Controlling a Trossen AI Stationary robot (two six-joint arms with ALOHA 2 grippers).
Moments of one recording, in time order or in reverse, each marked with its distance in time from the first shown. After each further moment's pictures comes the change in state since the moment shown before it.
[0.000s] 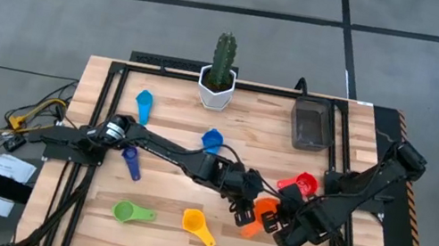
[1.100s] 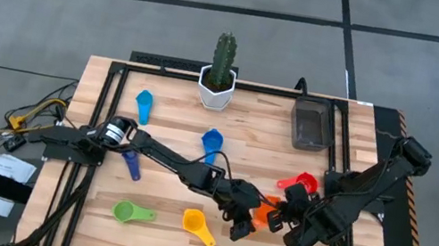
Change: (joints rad) left arm -0.021 0.006 -0.276 0.483 0.301 -0.130; right arm 0.057 -0.097 -0.087 0.119 0.123 0.005
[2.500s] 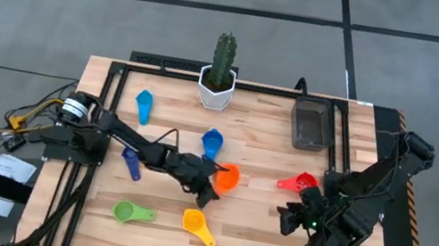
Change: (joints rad) left arm 0.042 -0.408 -0.858 0.529 -0.085 -0.287; right arm 0.129 -0.072 0.002 -0.050 0.145 0.195
